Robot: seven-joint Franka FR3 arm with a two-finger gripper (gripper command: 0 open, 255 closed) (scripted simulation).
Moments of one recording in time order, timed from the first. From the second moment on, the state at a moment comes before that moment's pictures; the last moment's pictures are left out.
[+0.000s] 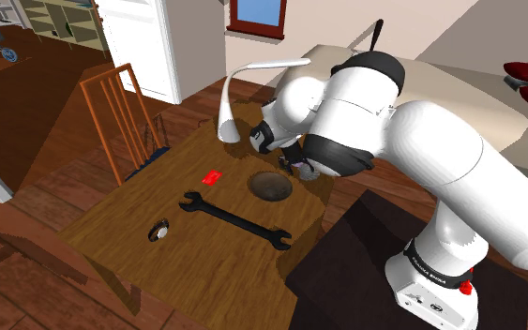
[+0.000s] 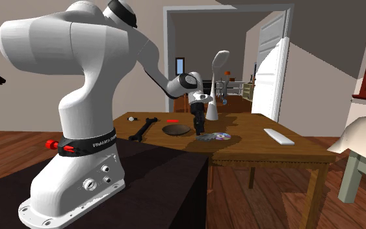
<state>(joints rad) 0.76 1.05 -0.97 -1.91 0.56 2.06 0.54</state>
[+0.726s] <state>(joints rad) 0.76 1.05 -0.97 -1.91 0.56 2.06 0.54</state>
